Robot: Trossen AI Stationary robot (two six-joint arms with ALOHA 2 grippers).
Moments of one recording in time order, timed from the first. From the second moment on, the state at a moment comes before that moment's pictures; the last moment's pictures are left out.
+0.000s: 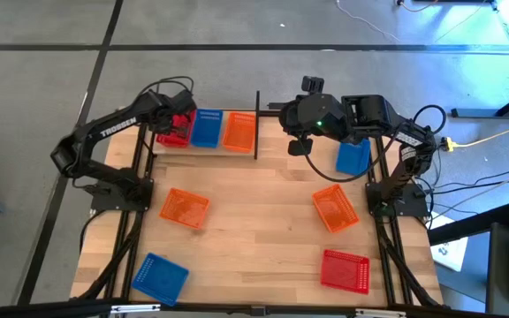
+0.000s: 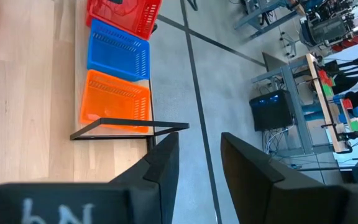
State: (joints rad) left arm 0.75 1.32 1.11 -1.25 -0.53 -0.67; right arm 0.00 1.77 2.36 -1.31 0.65 -0.40
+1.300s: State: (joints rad) left arm 0.71 1.19 1.11 -1.16 -0.57 -0.65; right arm 0.00 1.77 2.36 -1.31 0.65 -0.40
